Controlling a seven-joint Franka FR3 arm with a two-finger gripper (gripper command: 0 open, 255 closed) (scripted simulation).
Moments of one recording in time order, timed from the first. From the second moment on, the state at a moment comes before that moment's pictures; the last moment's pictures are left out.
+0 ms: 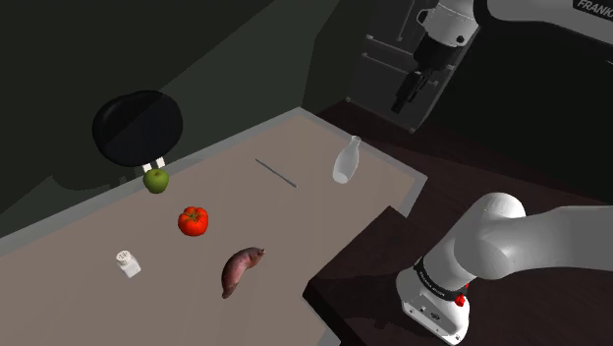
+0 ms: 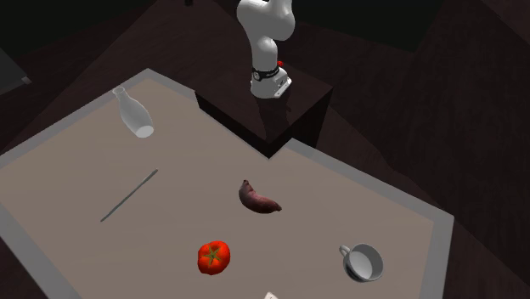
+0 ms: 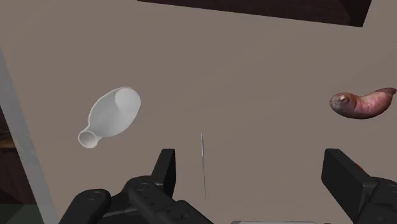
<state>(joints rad) 0.01 -0.78 -0.06 -2.27 -0.06 1.59 -0.17</state>
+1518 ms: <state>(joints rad) 0.00 -0.84 0.47 -2.80 0.32 2.08 0.68</state>
